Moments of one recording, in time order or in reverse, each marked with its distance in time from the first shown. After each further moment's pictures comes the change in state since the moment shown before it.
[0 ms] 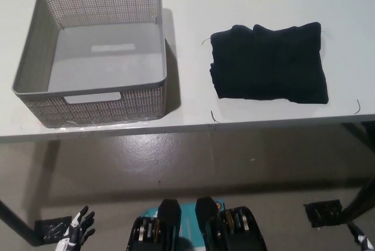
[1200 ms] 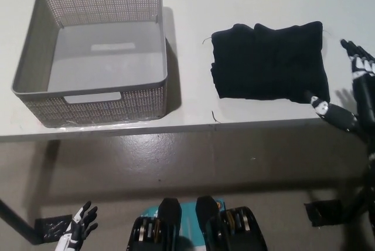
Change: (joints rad) left_arm -0.018 0.000 0.000 0.001 0.001 -0.026 -0.025; right_arm -0.672 -0.036 0.037 -0.106 -0.483 0.482 0.052
